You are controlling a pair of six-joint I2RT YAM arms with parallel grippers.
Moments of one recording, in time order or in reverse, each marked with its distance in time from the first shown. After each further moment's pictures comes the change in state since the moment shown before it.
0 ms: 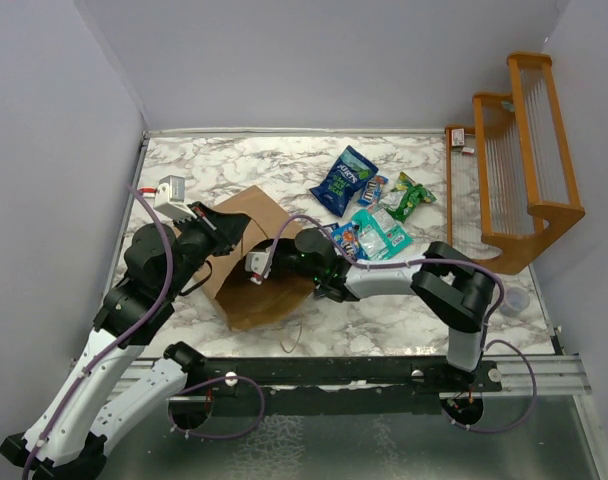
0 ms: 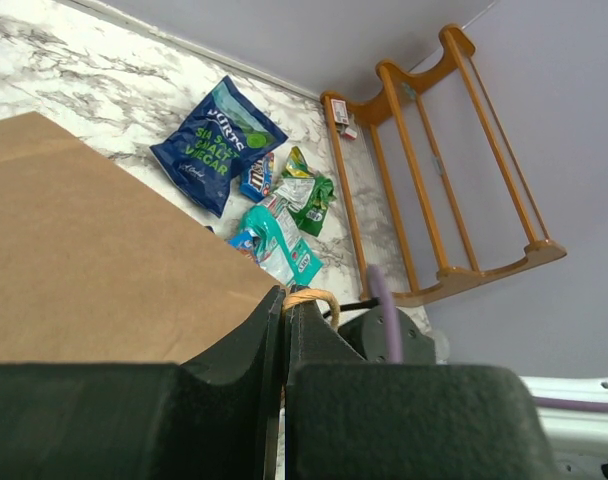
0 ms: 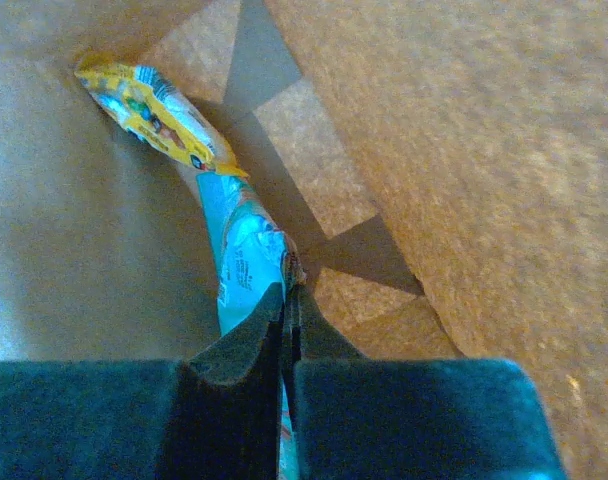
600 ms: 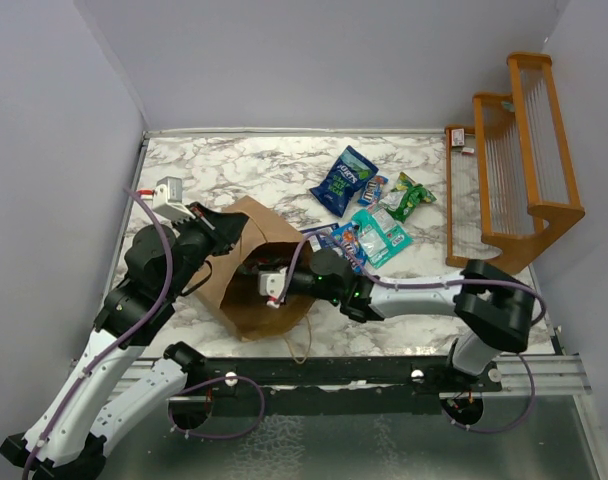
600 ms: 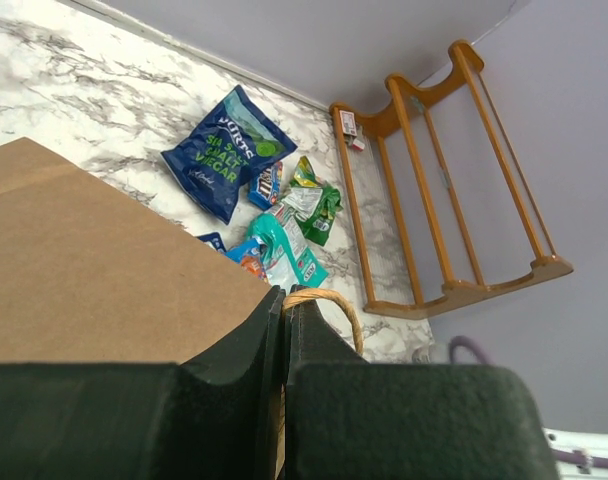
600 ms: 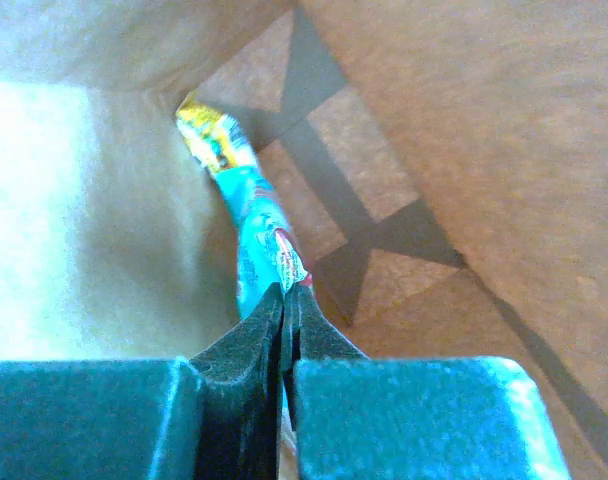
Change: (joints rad) left arm 0.000 -0.005 -0.010 0.008 -0.029 -0.011; right arm 0.102 -0.231 -0.188 -0.104 -0.027 0.156
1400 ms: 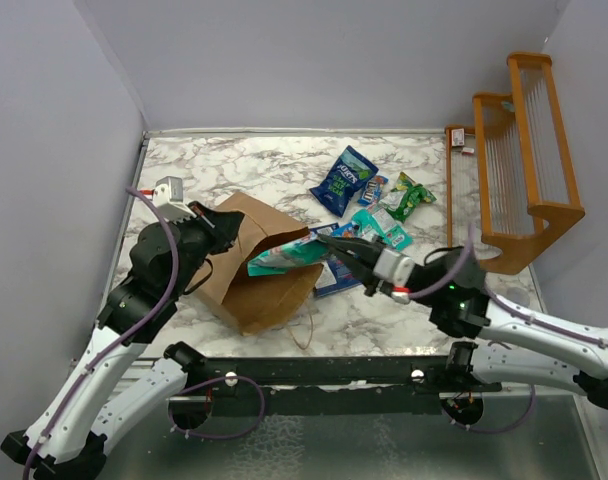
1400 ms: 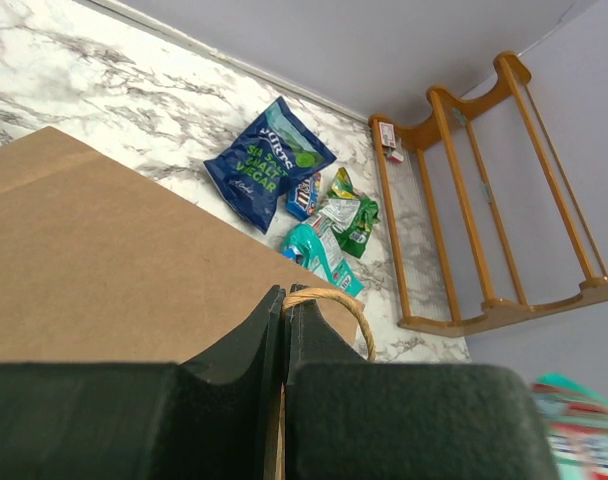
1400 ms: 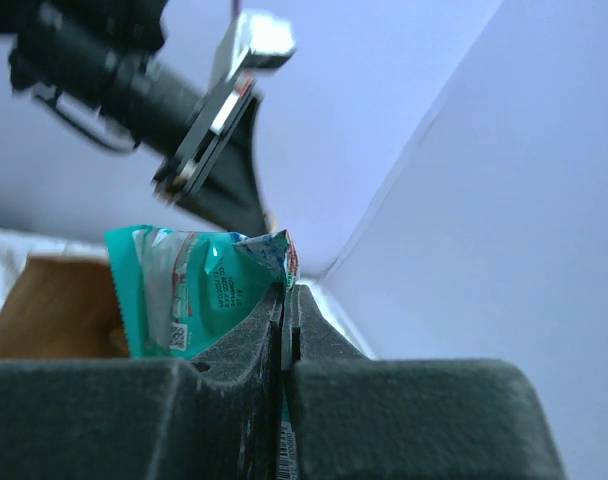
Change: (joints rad) left arm 0.000 0.009 -0.011 -0.012 -0.076 0.037; right arm -0.001 -0.730 -0.082 -0.143 0.001 0.204
